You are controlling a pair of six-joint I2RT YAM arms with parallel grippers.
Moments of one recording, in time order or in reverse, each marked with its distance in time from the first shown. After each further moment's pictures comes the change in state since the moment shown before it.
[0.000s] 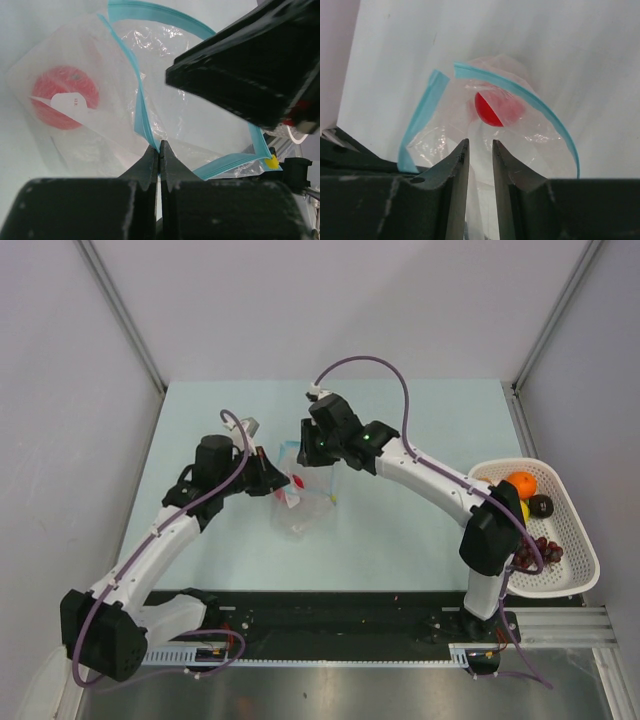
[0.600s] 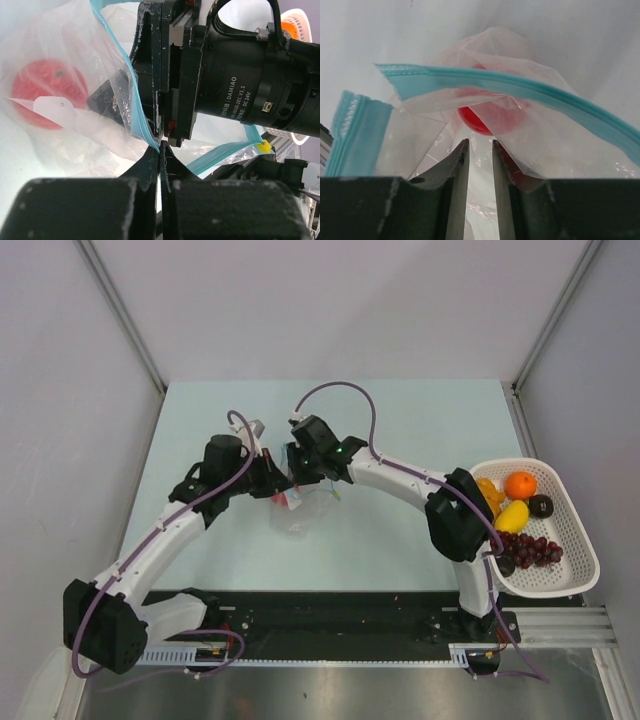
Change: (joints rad) left arm -0.048 0.029 0.019 -0.035 -0.042 -0.043; right arm 0.029 0.201 -0.033 0.097 -0.084 0.006
